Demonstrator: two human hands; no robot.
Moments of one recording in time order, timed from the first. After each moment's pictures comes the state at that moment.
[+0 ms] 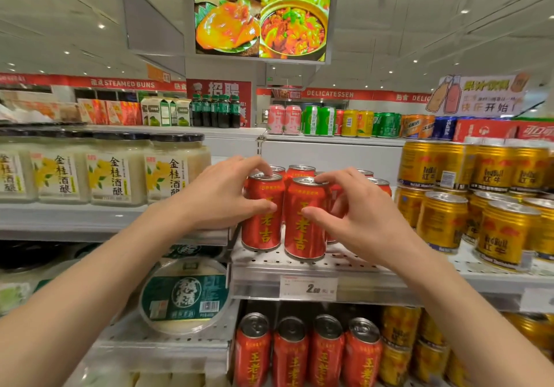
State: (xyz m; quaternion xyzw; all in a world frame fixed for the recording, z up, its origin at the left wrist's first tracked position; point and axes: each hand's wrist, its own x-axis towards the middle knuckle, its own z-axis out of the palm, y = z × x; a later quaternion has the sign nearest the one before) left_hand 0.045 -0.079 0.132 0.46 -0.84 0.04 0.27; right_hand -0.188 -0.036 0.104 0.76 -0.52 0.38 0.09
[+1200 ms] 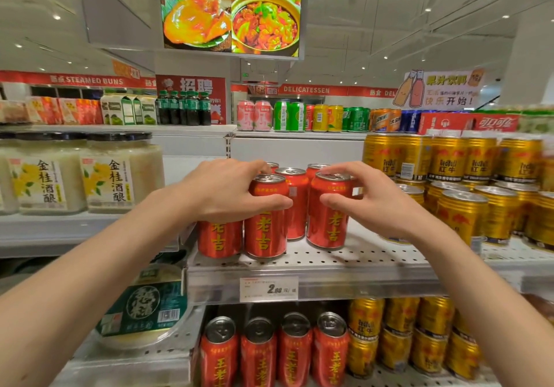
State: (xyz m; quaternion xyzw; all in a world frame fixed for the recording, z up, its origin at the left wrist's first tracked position) left_hand -0.017 -0.097 0.140 0.43 -0.87 0.14 0.18; right_hand -0.270 -0.046 0.116 0.74 -0.56 0.37 -0.03
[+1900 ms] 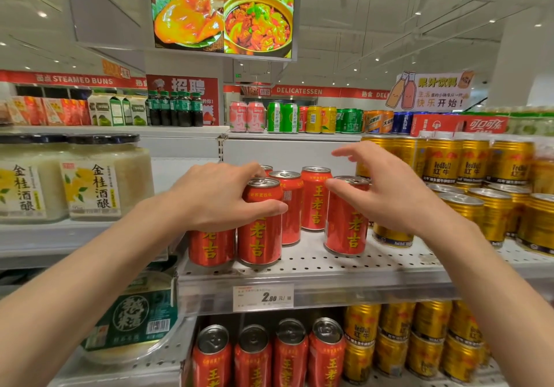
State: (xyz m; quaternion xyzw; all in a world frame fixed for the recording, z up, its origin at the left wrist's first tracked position) left_hand -0.018 -0.095 0.138 0.43 -0.87 0.15 0.20; right_hand -0.271 -0.035 0.137 0.73 -0.59 0.32 0.14
